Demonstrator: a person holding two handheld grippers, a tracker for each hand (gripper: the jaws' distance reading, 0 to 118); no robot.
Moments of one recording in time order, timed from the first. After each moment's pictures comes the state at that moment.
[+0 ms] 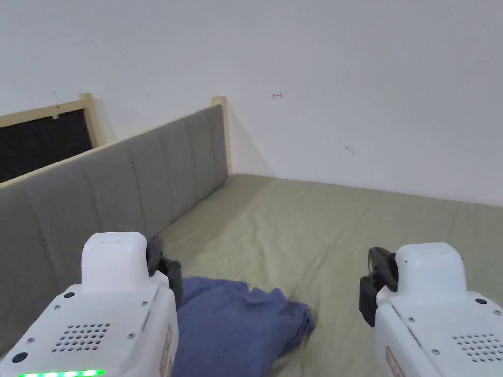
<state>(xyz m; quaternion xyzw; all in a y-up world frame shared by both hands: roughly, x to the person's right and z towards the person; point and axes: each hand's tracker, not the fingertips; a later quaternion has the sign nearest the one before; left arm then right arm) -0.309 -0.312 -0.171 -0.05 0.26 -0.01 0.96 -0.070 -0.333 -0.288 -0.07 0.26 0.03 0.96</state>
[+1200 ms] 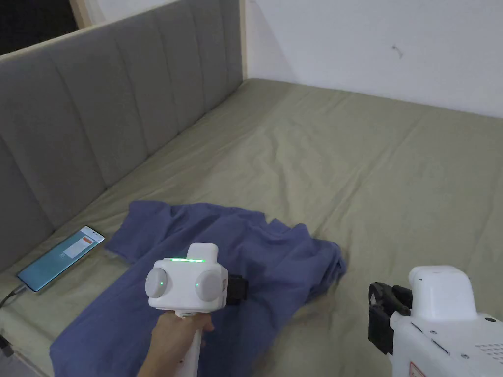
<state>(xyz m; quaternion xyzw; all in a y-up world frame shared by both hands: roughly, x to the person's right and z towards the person) -0.430 -0.604 -0.430 -0.49 0.16 0.10 0.85 -0.108 -0.457 -0.380 -0.30 0.28 0.04 0.91</state>
